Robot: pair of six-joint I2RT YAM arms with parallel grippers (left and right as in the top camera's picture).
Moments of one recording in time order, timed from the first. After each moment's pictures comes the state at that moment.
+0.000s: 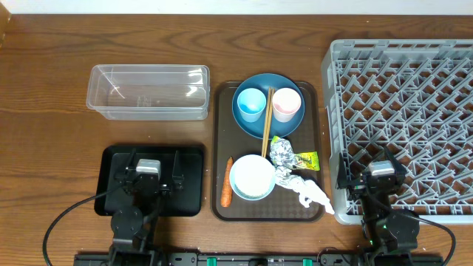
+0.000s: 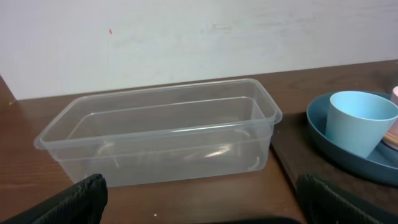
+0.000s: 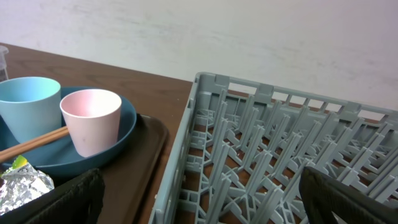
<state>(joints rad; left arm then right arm) -0.10 0.02 0.03 -0.11 -0.03 0.05 0.08 0.01 0.01 -0.07 -0.03 -0.14</state>
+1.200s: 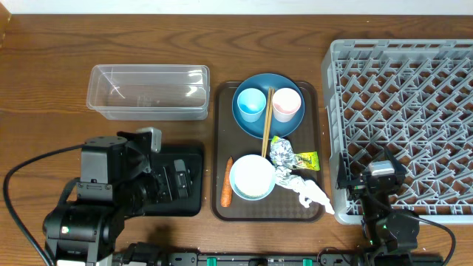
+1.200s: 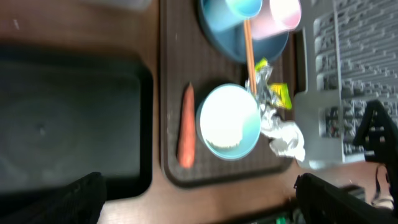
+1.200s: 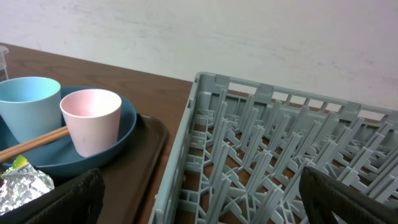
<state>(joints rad) -0.10 0.82 1.07 -1.24 0.39 -0.31 0.08 0.01 0.01 -0.07 -0.03 -0.14</state>
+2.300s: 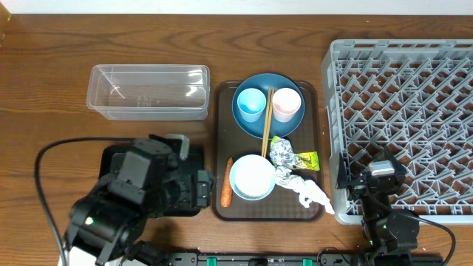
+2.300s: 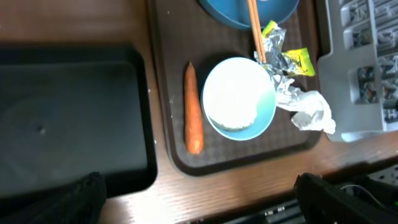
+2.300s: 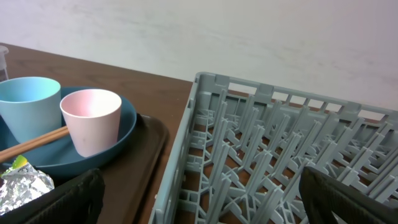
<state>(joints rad) -0.46 0.86 1.04 -1.19 0.15 -0.42 0.08 0.01 0.01 -0.07 -0.03 -0.14</state>
